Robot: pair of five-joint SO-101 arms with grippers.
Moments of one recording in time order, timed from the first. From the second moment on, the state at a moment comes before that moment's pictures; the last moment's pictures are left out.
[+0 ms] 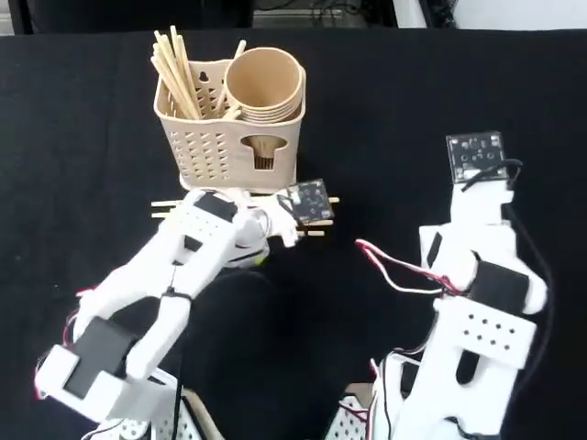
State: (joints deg) left arm 20.6 -4.4 35.7 43.1 -49.2; right arm 20.6 -53.5 47.4 70.2 20.9
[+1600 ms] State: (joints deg) left arm 23.7 -0.5 24.0 55.3 -51.4; right arm 17.5 -53.5 61.2 56.7 15.1
